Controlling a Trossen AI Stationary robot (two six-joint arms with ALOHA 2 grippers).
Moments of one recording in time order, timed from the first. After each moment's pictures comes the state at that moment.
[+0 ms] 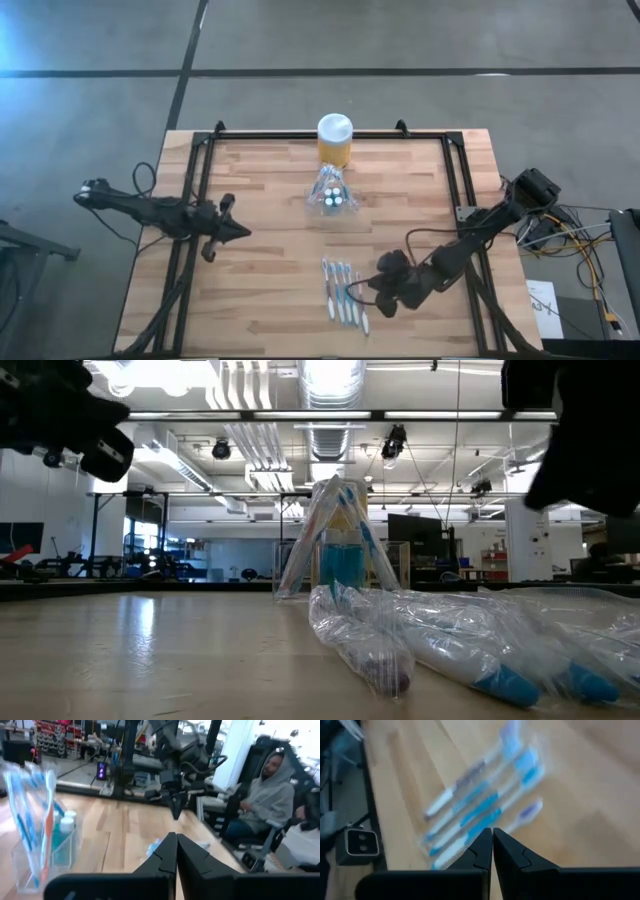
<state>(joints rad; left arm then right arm) -0.30 0.21 0.07 0.11 -0.11 -0.22 0.66 1.55 0.81 -0.15 0.42 1.20</state>
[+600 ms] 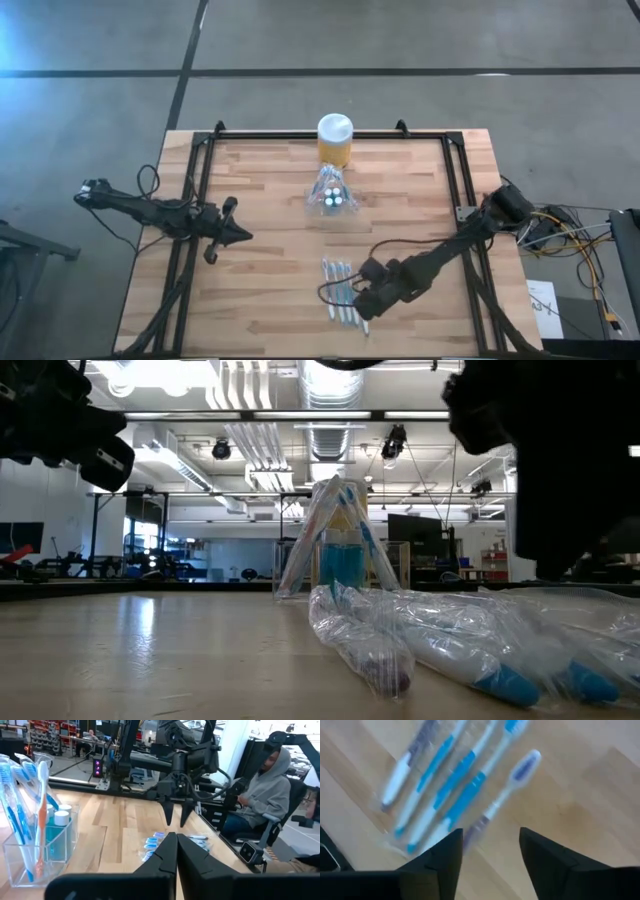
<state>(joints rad) -0.30 0.22 0.03 0.14 -0.09 -0.22 0.58 1.81 1.15 -0.54 0.18 1.41</state>
